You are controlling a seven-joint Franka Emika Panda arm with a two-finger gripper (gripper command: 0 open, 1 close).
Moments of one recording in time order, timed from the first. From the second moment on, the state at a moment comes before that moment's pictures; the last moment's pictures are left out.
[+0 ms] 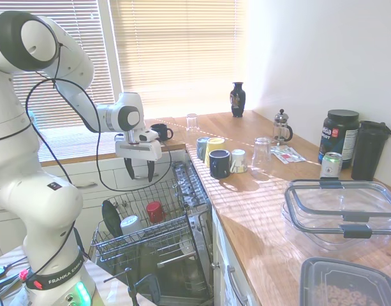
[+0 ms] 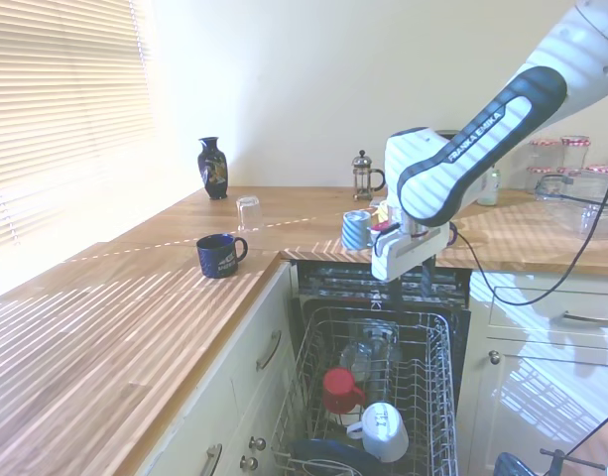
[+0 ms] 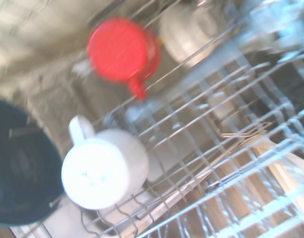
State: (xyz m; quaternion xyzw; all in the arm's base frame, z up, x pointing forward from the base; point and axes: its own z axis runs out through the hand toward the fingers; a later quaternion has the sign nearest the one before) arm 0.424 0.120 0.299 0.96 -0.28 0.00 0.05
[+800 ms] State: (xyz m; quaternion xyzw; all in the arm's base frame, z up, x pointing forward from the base) arm 0.462 0.190 0.148 0.99 -0.10 -0.07 0.07
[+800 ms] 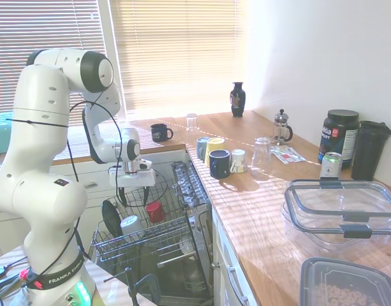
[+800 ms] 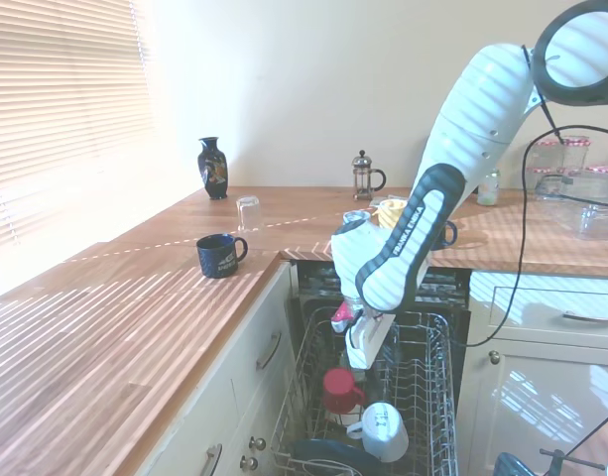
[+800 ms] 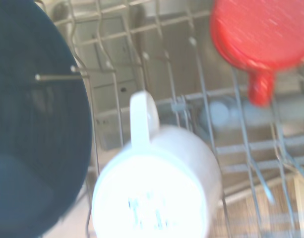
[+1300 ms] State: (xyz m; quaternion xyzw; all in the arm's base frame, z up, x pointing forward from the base) arm 0.502 0.201 0.095 0.99 -0.06 -0.06 0.07
